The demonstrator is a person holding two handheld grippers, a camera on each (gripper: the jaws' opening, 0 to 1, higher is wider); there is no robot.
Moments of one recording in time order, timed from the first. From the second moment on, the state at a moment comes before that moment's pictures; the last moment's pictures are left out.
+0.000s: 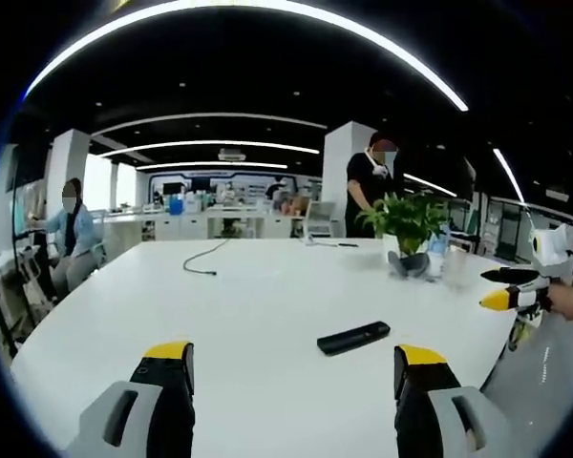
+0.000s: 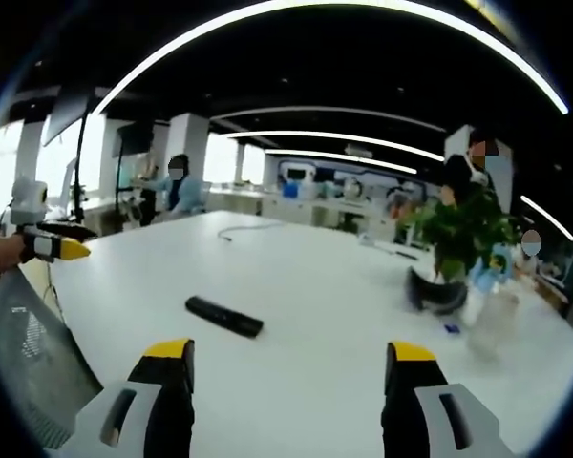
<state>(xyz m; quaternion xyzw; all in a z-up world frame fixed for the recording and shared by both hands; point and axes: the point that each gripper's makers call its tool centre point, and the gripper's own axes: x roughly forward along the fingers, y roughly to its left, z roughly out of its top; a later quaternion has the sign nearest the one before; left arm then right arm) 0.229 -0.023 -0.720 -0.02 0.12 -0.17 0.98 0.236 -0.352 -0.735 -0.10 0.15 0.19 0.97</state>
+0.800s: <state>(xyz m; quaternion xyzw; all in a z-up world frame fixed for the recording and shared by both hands) 0.236 -0.021 -0.718 -0.05 0.11 -0.17 0.98 0.234 -0.352 -0.753 -0.13 0.20 0.19 0.95</state>
